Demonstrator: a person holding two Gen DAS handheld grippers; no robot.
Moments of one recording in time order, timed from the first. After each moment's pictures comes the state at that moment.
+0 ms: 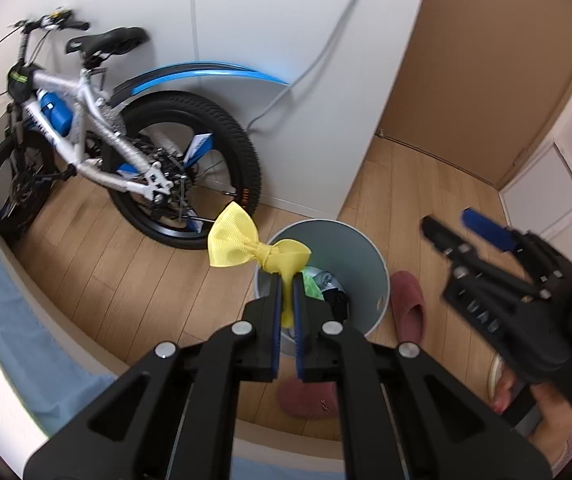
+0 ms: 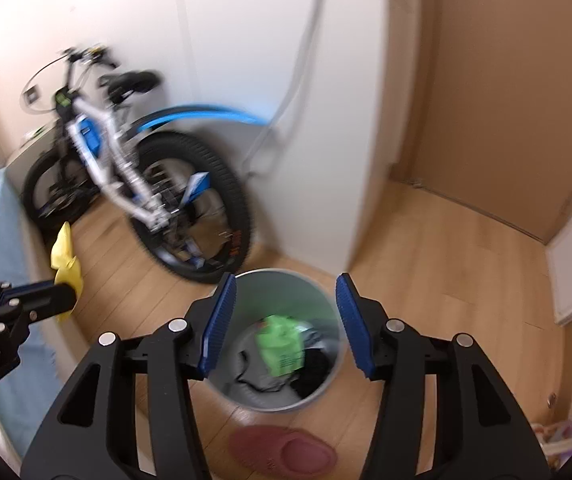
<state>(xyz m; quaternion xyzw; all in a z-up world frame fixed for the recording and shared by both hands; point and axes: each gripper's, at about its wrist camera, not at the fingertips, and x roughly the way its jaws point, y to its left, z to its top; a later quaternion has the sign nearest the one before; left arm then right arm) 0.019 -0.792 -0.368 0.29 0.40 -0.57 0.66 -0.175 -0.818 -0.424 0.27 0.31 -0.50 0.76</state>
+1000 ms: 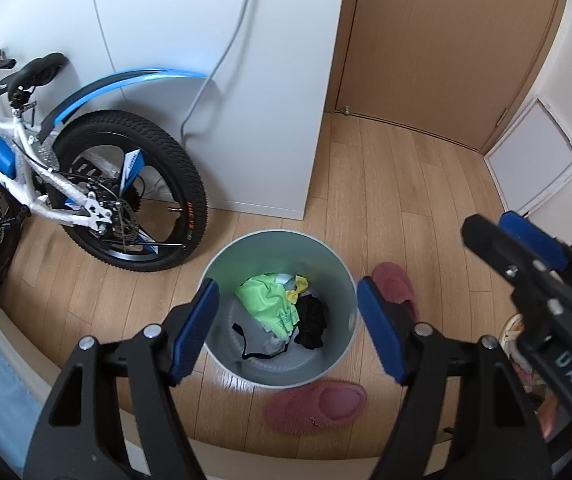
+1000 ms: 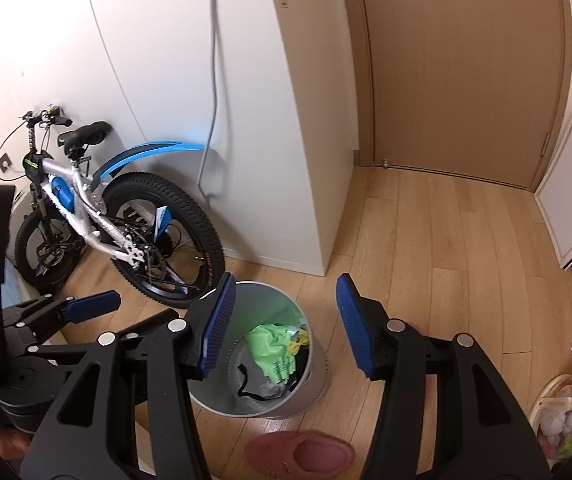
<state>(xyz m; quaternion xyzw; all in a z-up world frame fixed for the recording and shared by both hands) -0.038 -0.862 -0.406 0.34 0.38 -0.60 0.62 -0.238 -0.835 -0.427 0.34 0.25 -0.53 0.74</state>
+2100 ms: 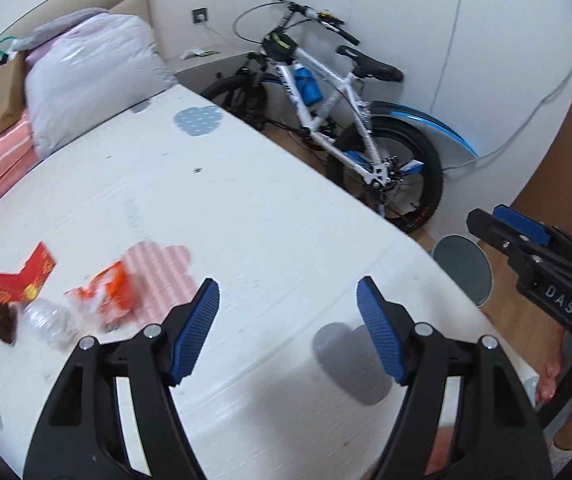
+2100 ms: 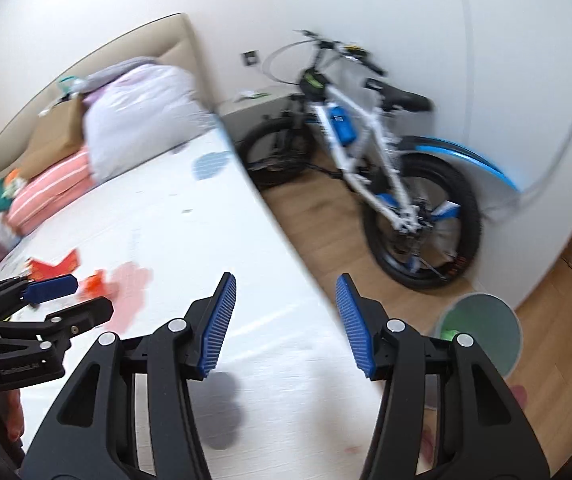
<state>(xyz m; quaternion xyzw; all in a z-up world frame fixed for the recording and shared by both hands) 0.110 -0.449 -0.242 0.17 0.42 -0.31 0.84 -0.017 -0.590 -0.270 0.20 0.31 -0.16 0.91</state>
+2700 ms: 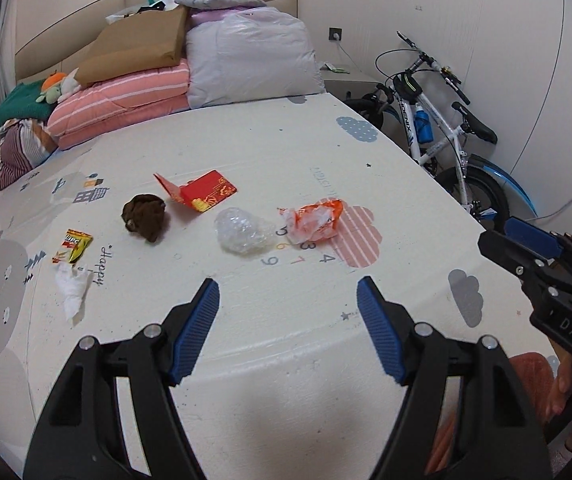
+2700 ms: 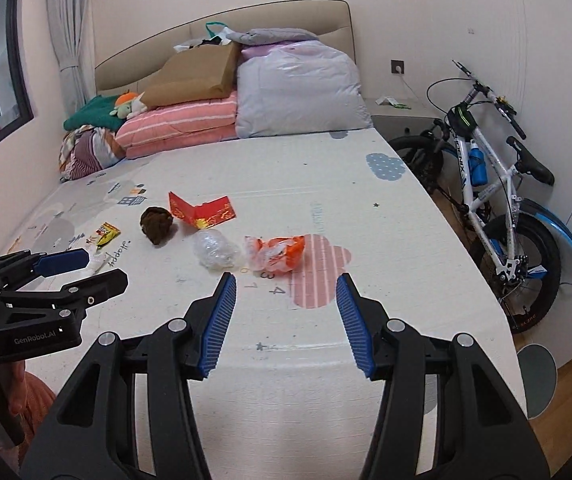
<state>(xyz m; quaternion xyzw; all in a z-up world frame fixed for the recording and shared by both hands) 0.075 -0.212 -0.171 0.08 0.41 -0.16 0.90 0.013 -0.367 -0.184 0.10 0.33 0.00 0.94</state>
